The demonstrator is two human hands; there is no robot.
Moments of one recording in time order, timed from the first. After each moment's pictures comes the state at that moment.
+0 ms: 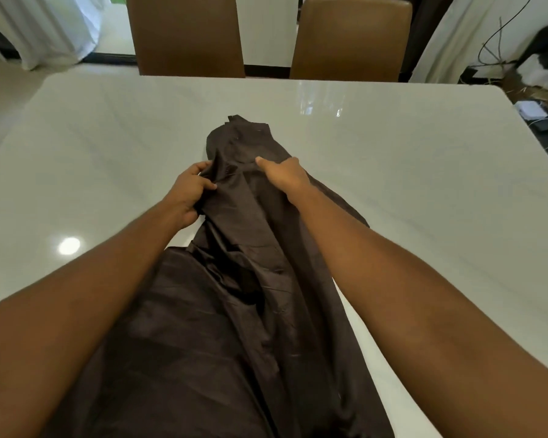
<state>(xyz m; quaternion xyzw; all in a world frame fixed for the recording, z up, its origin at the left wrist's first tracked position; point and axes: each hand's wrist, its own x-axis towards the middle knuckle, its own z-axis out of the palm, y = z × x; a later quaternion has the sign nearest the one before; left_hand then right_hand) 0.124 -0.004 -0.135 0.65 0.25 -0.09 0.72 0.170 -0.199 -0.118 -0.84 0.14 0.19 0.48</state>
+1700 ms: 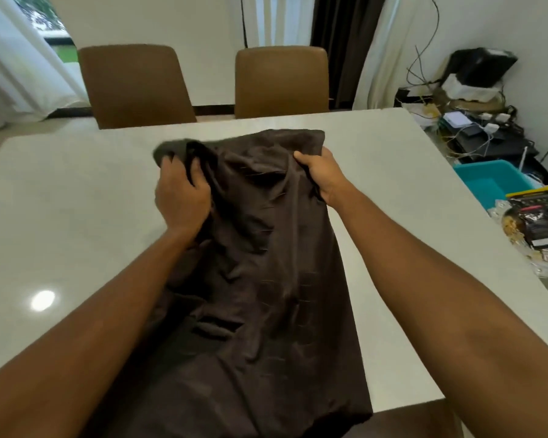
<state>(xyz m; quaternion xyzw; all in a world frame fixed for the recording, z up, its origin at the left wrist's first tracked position) 0.095 -0.158 -0.037 0.89 0.14 0.28 0.33 0.147 -0.394 -0.026 -0.68 0.10 0.06 0.72</state>
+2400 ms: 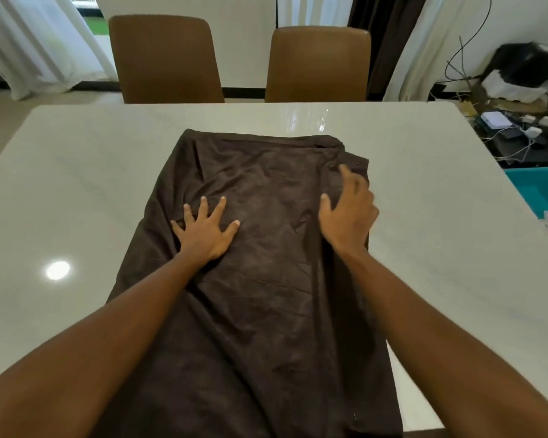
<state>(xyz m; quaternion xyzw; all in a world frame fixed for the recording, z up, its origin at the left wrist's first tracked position) 0.082 -0.082 -0.153 0.98 0.10 -0.13 0.12 0.099 -0.353 -0.123 -0.95 0.11 -0.16 0.25</state>
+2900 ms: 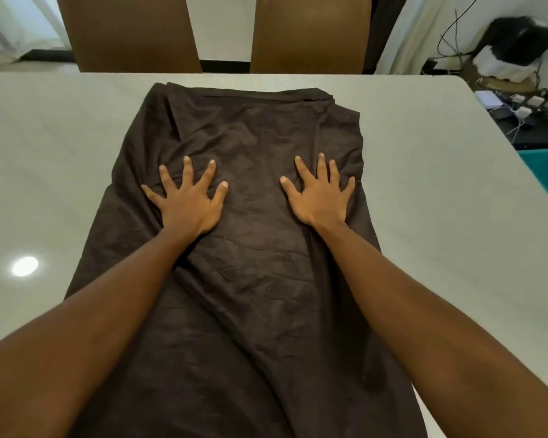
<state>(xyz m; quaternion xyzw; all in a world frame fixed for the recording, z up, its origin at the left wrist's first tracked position) 0.147 -0.077 -0.181 0.99 0.09 -0.04 0.10 0.168 -0.323 -0.181 -0.99 0.06 0.05 0.12</state>
